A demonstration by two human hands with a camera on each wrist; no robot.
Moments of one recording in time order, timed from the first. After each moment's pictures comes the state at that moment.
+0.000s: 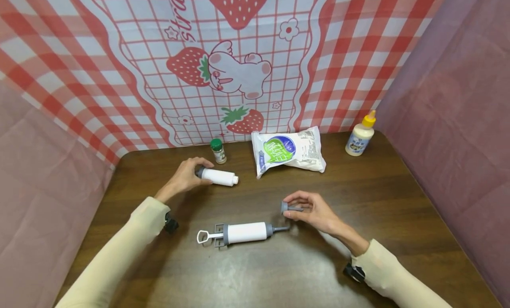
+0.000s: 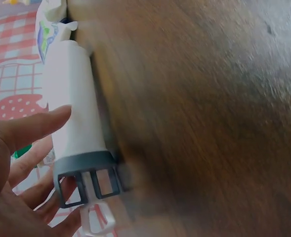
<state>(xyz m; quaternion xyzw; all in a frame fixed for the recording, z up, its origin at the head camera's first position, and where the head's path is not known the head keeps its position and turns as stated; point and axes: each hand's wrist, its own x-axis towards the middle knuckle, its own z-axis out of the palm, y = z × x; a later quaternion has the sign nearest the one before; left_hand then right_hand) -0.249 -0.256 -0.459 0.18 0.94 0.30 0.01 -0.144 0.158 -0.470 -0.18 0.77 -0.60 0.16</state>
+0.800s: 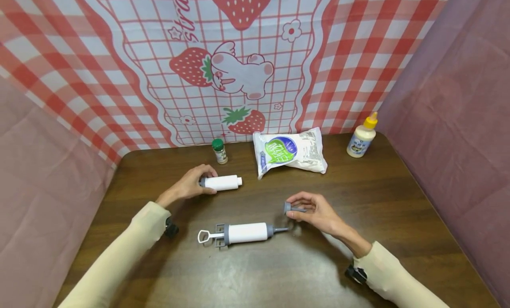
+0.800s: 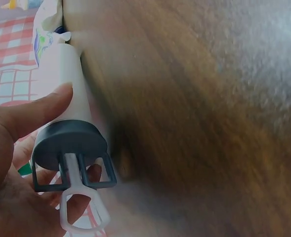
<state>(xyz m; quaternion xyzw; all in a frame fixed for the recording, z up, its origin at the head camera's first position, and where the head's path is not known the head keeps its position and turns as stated) -0.235 -0.256 -0.469 0.25 0.91 0.32 0.04 -0.145 0.162 -0.474 -0.17 0.76 -0.61 0.16</state>
